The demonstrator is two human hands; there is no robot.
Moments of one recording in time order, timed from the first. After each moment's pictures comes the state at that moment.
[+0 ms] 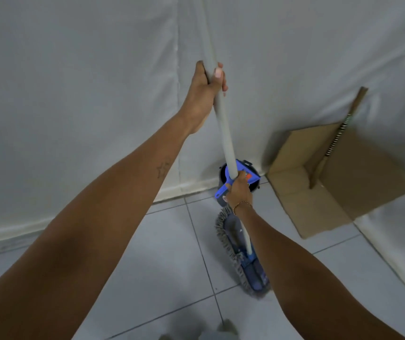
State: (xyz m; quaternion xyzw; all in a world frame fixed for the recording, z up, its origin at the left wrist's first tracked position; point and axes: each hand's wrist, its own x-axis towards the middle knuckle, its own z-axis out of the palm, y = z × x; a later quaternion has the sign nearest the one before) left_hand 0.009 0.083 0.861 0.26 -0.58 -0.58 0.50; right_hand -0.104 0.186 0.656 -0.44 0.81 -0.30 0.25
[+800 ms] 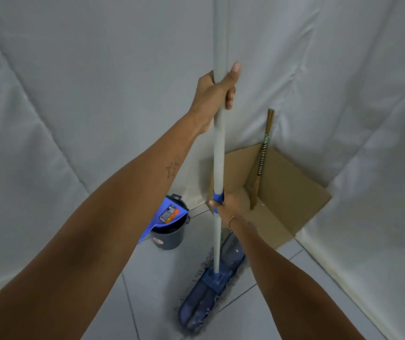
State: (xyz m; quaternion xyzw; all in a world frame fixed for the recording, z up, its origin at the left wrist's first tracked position) left_hand -0.421 0.118 0.940 0.22 -0.63 -0.60 0.44; right_hand -0.486 0.217 0.696 -0.38 0.77 -0.41 0.30
